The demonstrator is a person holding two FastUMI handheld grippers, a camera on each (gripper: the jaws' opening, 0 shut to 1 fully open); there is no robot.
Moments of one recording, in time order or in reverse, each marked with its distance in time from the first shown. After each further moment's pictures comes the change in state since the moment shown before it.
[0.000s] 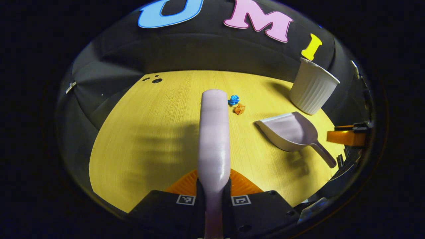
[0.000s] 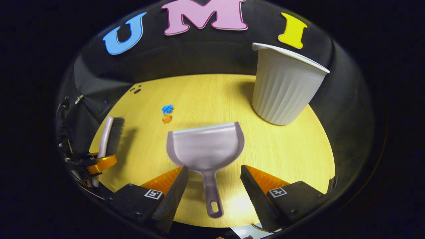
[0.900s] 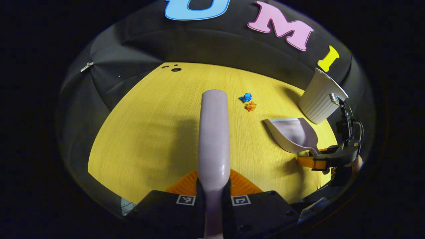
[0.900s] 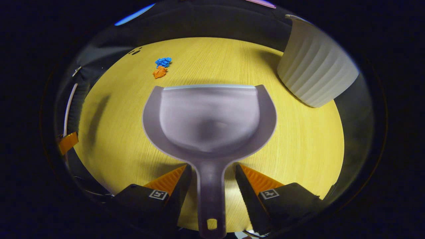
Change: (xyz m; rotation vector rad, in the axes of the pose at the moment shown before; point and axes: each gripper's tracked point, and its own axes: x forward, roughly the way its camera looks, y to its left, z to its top) left arm -0.025 0.012 -0.018 -0.131 0.057 0.095; right arm 0.078 0.006 -0.057 -0.087 0.244 0.044
